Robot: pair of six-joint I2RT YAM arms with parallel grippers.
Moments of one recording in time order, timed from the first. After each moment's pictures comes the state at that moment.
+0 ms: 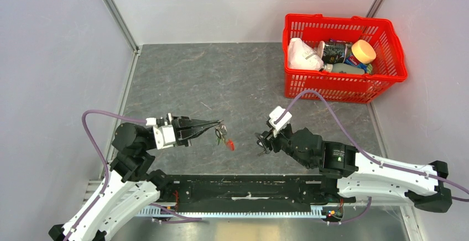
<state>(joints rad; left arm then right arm) -0.63 0.52 0.72 0.17 0.76 0.16 1.29 0.79 0.78 -0.28 0.53 0.05</state>
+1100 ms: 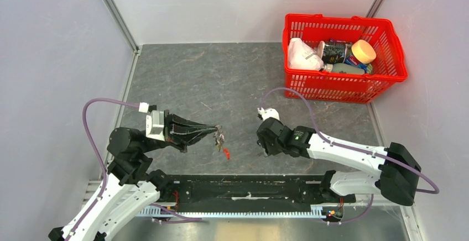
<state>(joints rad) -0.63 0.48 0.72 0.20 0.73 -0.25 1.02 1.22 0.80 -0.60 0.28 0.51</state>
